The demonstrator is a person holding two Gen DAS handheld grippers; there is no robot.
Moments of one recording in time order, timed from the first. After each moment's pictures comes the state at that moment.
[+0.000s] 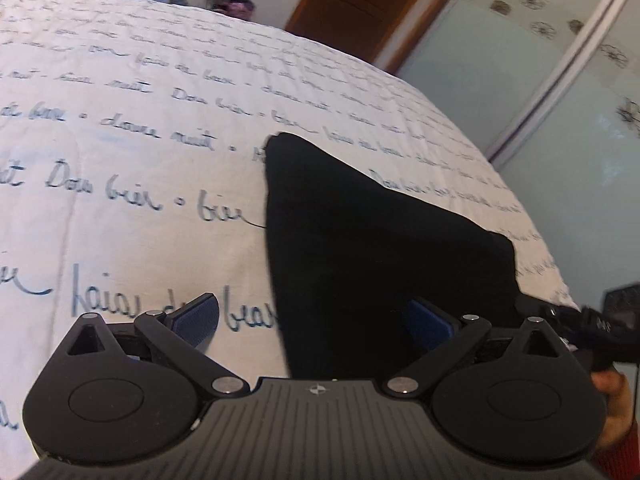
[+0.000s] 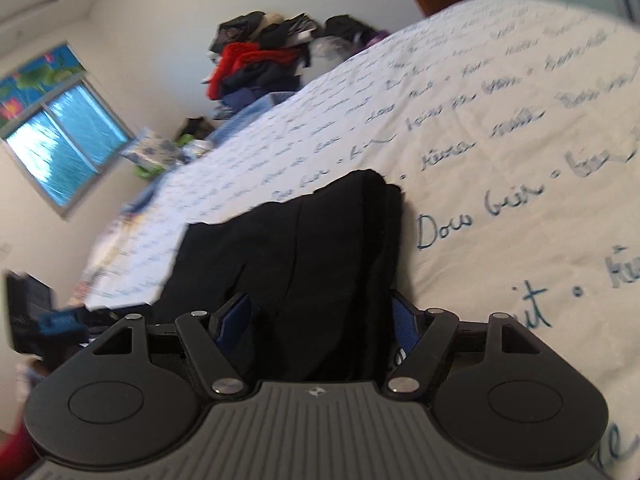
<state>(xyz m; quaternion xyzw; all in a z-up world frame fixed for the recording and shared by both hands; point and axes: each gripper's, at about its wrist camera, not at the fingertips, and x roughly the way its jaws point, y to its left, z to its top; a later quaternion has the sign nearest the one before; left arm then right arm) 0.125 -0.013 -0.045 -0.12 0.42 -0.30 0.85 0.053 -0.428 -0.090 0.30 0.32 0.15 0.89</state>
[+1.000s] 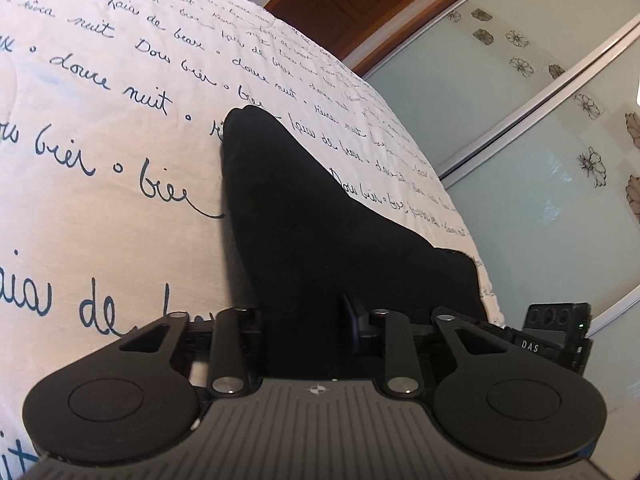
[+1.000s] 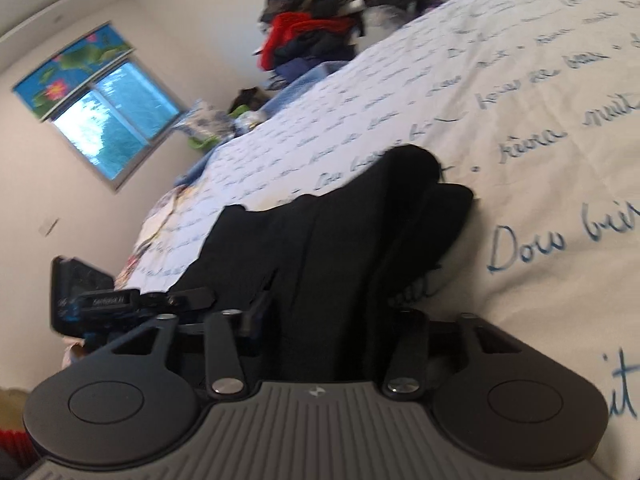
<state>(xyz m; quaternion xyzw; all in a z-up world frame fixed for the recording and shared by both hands) 0.146 -0.015 -0.068 -0.22 0.43 -0.35 0.80 0.090 -0.419 -0.098 0.29 0.33 0.23 0.87</state>
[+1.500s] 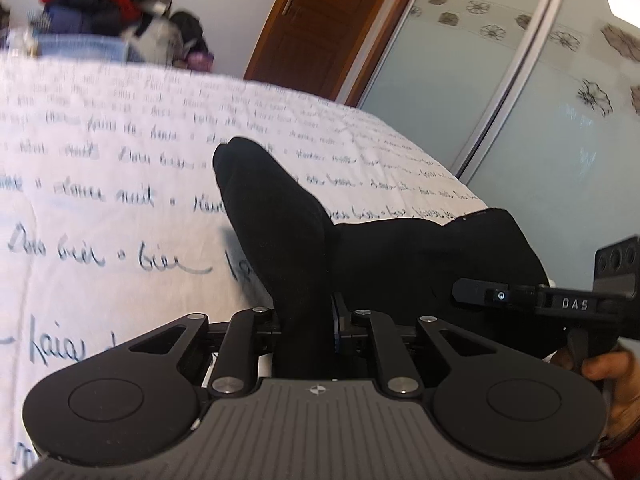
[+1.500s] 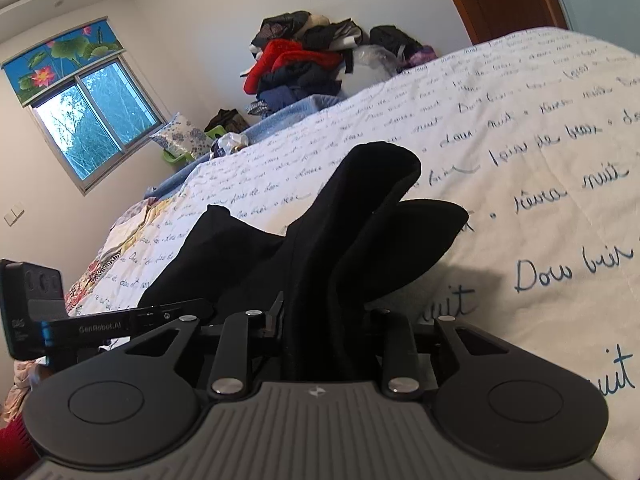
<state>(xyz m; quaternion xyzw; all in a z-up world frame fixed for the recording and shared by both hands) 0.096 -0.038 -0.026 -0.08 0.33 -0.32 0.89 0.070 -0.377 -0.060 0.23 0.29 0.17 0.91</state>
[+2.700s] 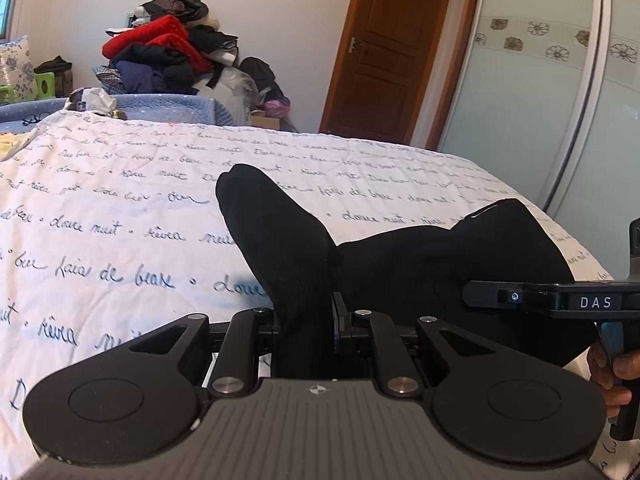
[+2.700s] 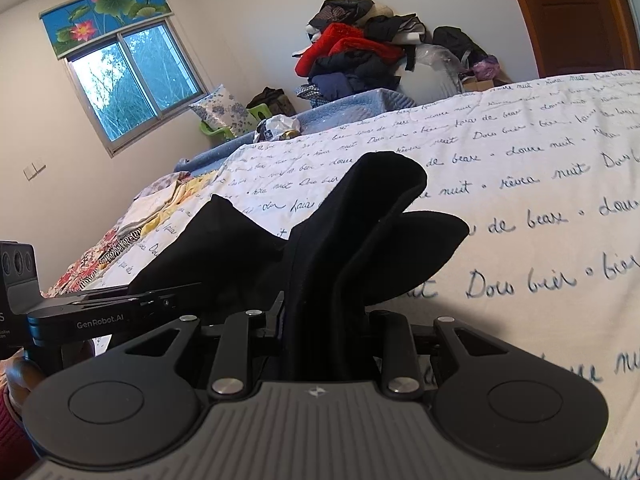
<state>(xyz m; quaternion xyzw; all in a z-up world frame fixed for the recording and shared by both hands) 0.144 0.032 0.010 -0.03 0.29 -0.20 0.94 0.166 -0.274 -0.034 0.17 0.29 0.24 0.91</state>
